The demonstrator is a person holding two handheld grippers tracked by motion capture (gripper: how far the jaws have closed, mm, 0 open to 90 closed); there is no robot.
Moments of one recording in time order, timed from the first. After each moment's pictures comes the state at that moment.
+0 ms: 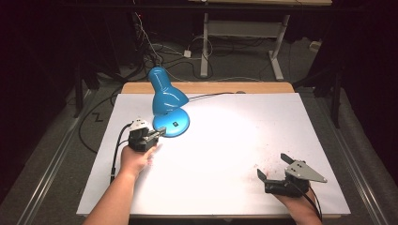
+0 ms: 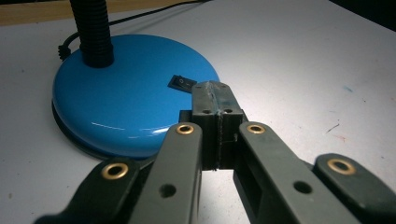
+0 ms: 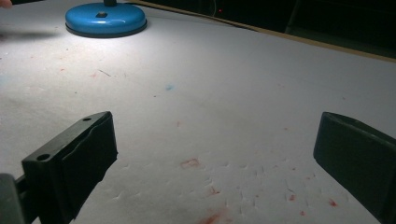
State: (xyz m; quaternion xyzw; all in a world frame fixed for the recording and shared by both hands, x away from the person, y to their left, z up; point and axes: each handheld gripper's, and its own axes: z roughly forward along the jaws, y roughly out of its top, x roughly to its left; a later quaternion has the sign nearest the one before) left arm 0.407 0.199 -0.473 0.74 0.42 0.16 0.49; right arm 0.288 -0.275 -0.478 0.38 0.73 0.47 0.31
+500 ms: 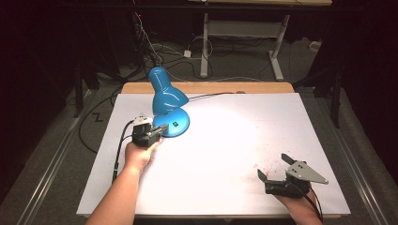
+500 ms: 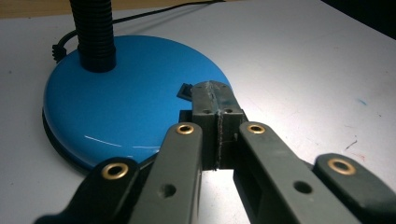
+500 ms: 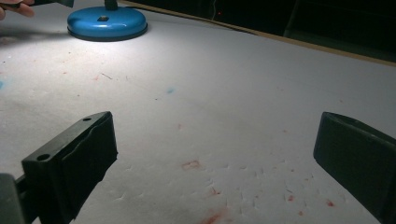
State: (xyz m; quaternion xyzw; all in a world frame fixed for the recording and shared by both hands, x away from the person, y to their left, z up) left arm 0.430 0.195 -0.481 0.74 0.43 0.14 0.50; right arm 0.285 -0.275 -0.476 0.38 0.73 0.47 0.32
